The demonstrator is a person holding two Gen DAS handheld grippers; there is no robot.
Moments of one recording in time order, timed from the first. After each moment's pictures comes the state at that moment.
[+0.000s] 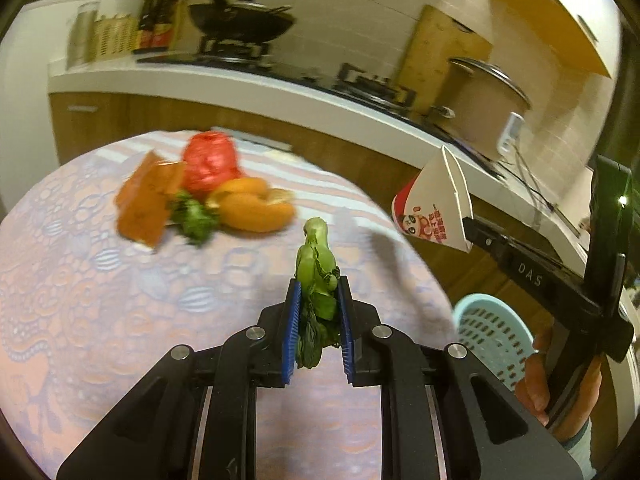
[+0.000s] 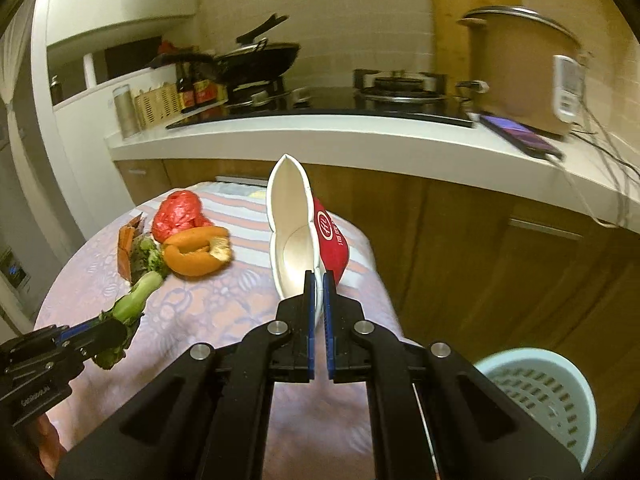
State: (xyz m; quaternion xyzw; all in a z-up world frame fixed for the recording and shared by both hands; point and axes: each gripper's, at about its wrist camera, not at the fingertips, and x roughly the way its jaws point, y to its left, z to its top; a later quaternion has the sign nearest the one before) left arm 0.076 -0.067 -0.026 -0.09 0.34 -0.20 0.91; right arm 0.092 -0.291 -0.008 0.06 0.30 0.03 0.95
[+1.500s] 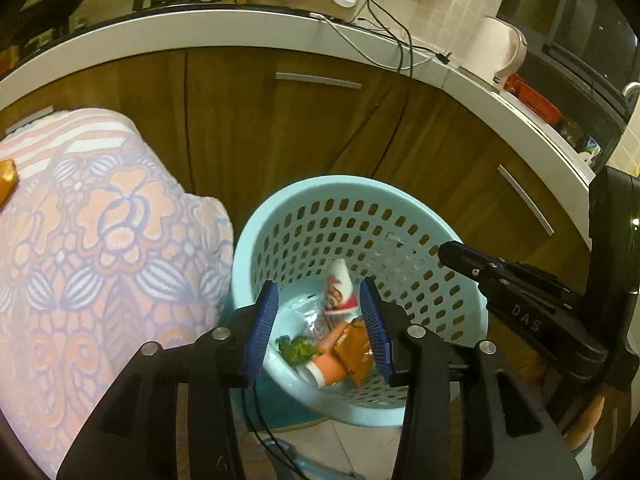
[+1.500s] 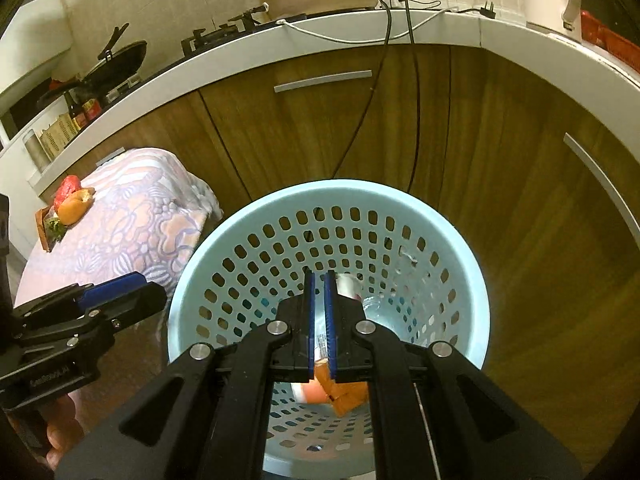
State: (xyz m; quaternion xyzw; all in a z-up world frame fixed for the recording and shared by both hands) left arm 0.027 -0.291 -0.090 0.04 0.42 -0.37 0.83; right arm -0.051 -0.475 -0.097 0.18 0.38 -0.11 0.90
